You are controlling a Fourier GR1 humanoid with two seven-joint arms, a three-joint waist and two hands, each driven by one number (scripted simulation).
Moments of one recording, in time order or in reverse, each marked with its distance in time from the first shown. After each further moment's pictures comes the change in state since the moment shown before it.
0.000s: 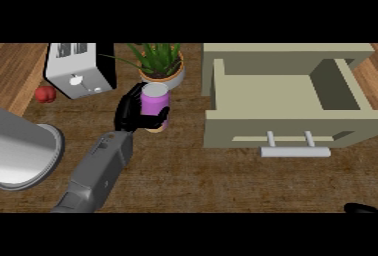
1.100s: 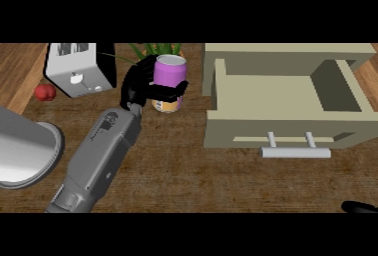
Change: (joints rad) left arm -0.037 0.001 -0.107 -0.424 -0.053 0.259 0.618; right arm -0.031 -0.005 0.020 -0.023 0.024 -0.015 0.053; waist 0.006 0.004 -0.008
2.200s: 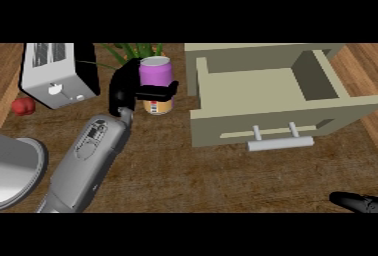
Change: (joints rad) left arm 0.088 0.070 -0.102 -0.236 -0.109 0.264 0.359; right arm -0.084 -0.010 0.048 0.040 0.000 0.009 0.006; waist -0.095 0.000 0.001
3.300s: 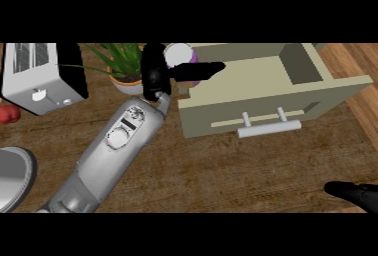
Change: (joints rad) left arm -0.218 -0.082 -0.116 -0.043 -0.145 0.244 0.178; right arm -0.109 -0.107 0.032 0.020 0.084 0.050 -0.021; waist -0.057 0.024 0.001
